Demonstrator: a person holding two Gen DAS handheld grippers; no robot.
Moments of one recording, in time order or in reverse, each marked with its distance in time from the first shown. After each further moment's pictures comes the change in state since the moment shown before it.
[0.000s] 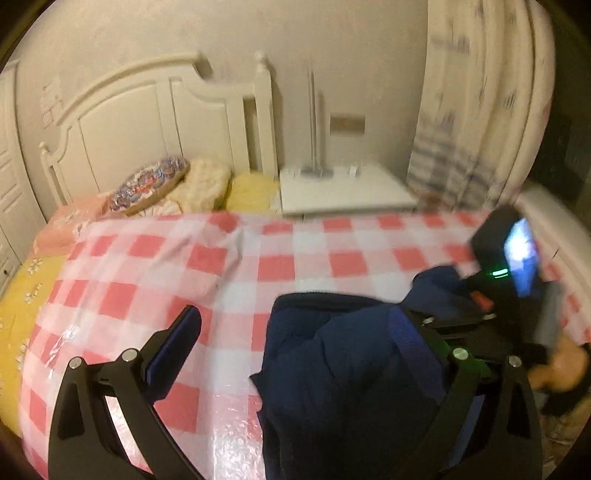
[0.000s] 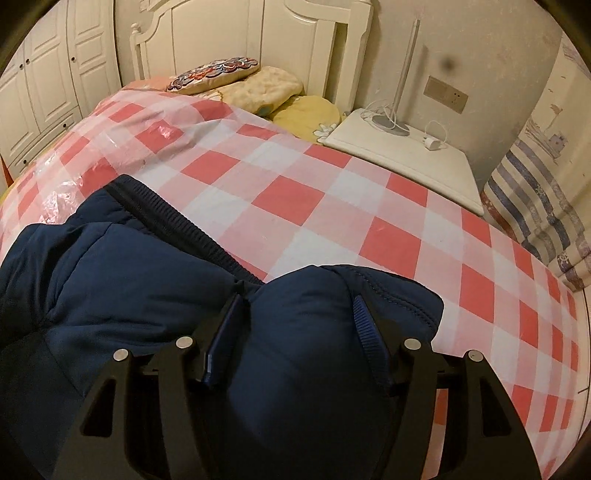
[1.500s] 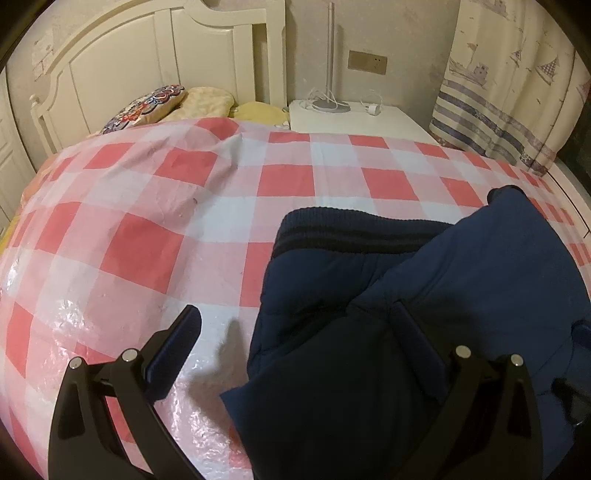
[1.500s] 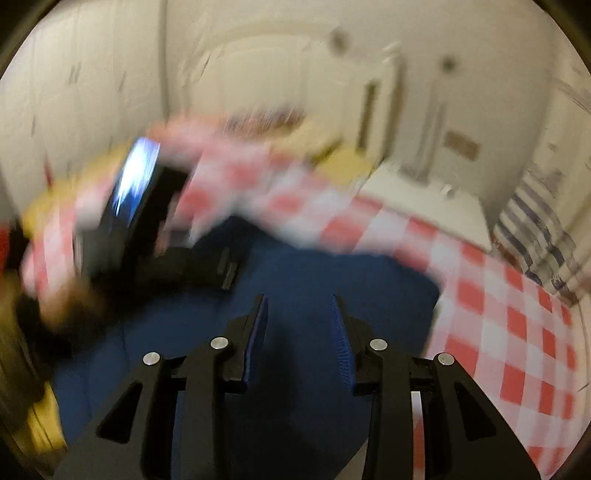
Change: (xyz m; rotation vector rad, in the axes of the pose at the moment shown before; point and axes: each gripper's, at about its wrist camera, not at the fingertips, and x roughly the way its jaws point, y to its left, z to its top) left arm 0.103 0.021 -0.049 -0.067 0.179 -0.007; right arm -0.087 0.082 -0.062 -0.186 -0.108 0.013
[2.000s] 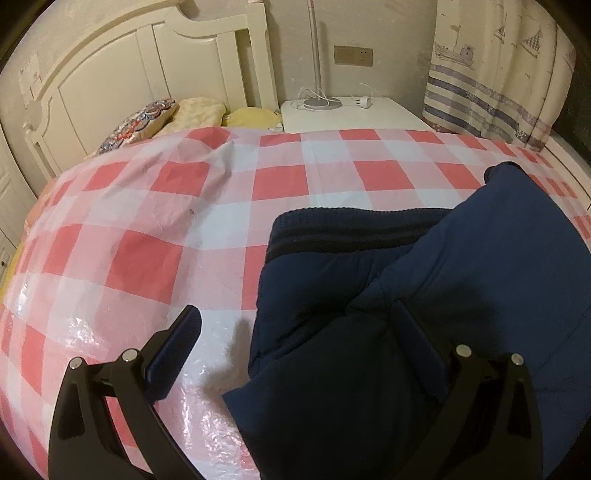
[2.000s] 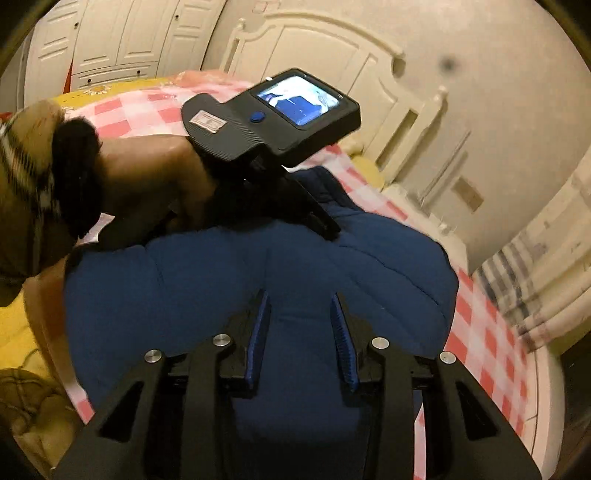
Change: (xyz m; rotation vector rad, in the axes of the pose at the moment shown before) left arm -0.003 -0.011 -0.002 0.097 -0.009 0.042; right arm -0.051 0.087 -0.021 -0.137 -0.032 -0.049
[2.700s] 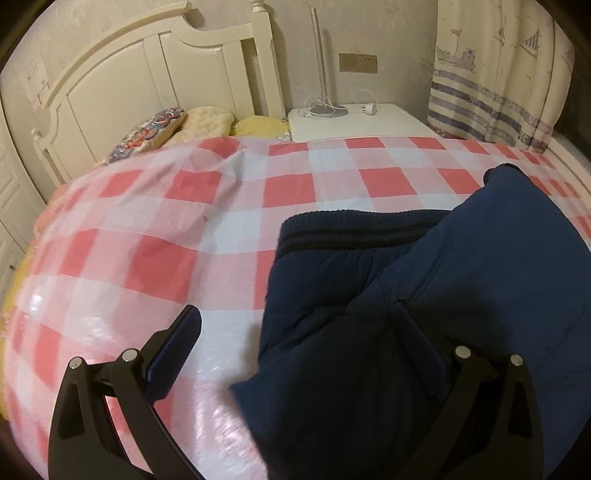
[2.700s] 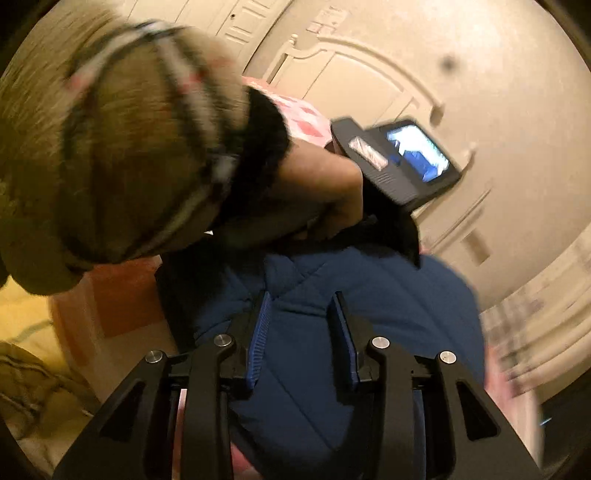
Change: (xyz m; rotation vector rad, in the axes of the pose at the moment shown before) left arm -0.019 -0.001 -0.001 0.013 -0.023 0.052; right arm -0.005 0.098 -0.018 -0.213 -0.106 0.006
